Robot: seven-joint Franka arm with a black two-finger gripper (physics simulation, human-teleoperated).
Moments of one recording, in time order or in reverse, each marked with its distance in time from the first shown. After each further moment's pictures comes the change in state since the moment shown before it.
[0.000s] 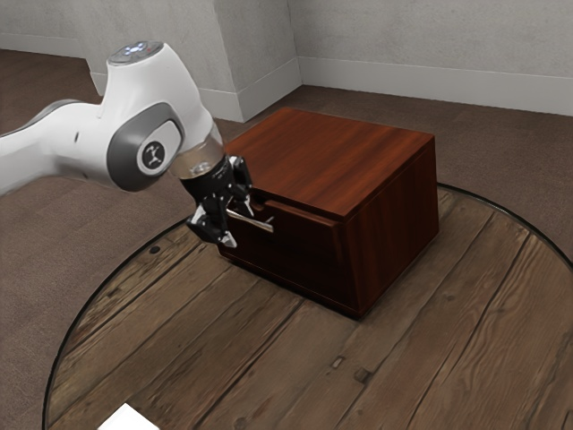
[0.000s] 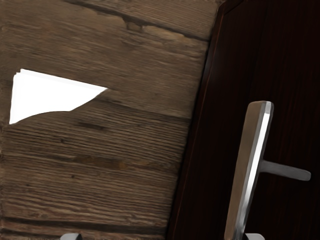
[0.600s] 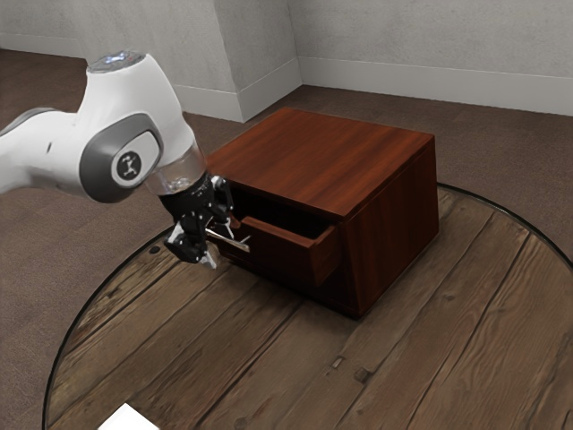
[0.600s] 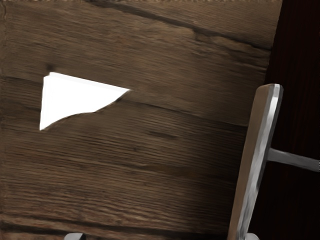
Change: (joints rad) arm 0.011 -0.109 -0.005 -0.117 -0.002 -0.064 0.002
